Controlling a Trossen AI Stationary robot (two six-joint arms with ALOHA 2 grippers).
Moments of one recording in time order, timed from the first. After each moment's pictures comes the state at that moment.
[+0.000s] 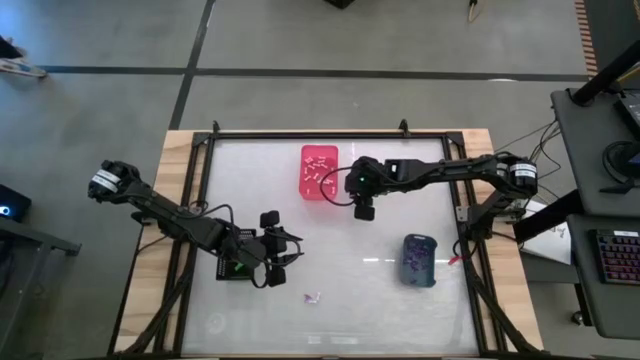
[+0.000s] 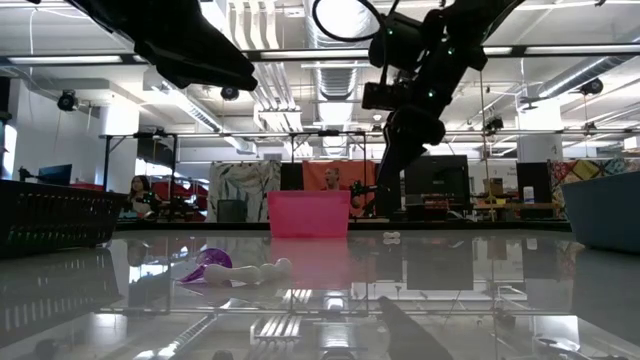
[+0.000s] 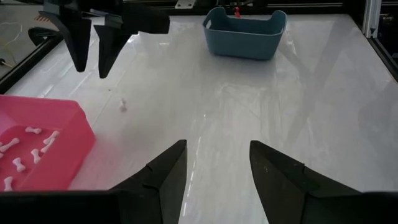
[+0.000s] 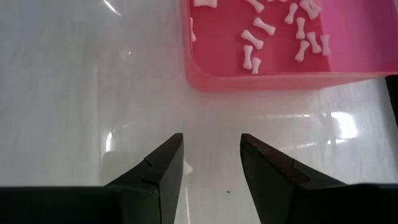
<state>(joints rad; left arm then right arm) -0.44 1.35 0.75 0.03 -0.53 -0.27 -0.23 1.62 1.05 -0.41 0.07 -0.21</state>
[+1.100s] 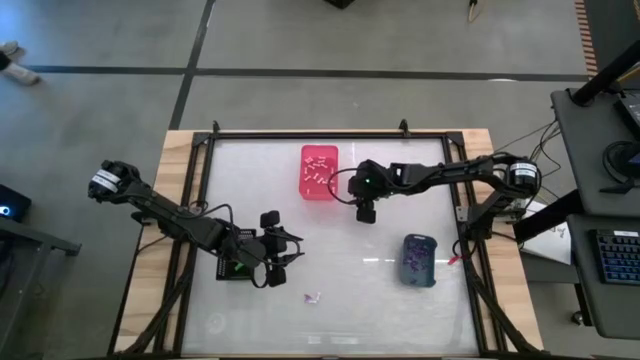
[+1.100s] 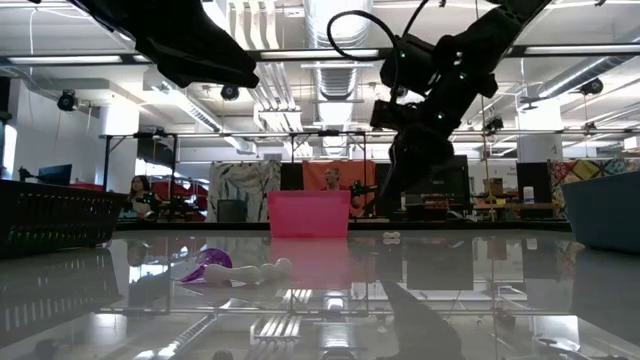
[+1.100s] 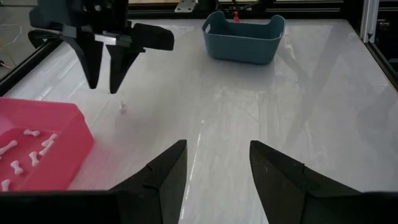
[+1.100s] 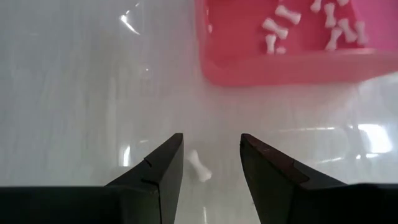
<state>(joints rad) -0.44 1.35 0.75 0.05 -0.53 -0.27 -0.27 1.62 0.90 -0.19 -0.03 -0.20</state>
